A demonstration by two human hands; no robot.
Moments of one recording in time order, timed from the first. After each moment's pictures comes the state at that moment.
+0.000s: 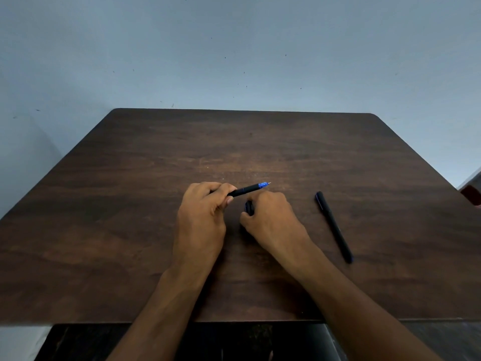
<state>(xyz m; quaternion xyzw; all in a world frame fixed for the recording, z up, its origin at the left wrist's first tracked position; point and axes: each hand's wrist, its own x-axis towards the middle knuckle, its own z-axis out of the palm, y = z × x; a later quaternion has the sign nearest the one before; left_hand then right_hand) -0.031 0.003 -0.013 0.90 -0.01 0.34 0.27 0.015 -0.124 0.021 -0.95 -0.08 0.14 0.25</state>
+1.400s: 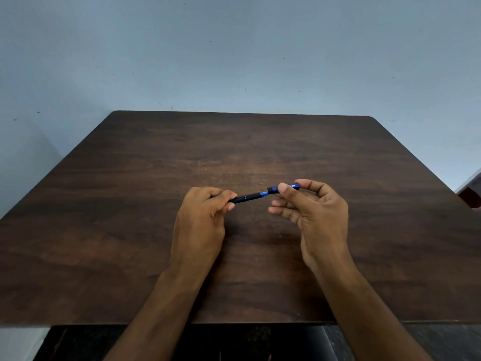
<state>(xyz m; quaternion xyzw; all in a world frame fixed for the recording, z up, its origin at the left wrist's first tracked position) -0.031 0.001 -0.013 0.91 -0.01 0.31 0.26 0.000 -0.181 0.012 -0.55 0.03 -0.04 0.83</state>
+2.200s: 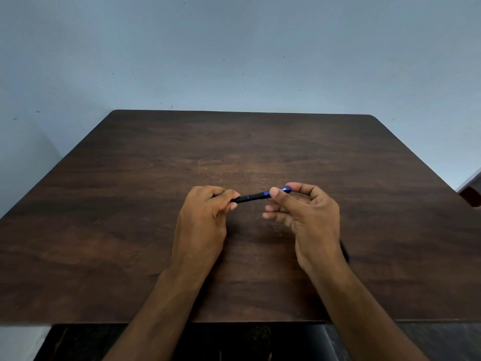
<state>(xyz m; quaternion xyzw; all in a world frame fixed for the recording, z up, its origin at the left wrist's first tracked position) -0.031 0.000 -0.014 0.91 -0.03 0.32 0.26 0.000 -0.174 0.002 -0.57 0.03 -0.03 0.82</state>
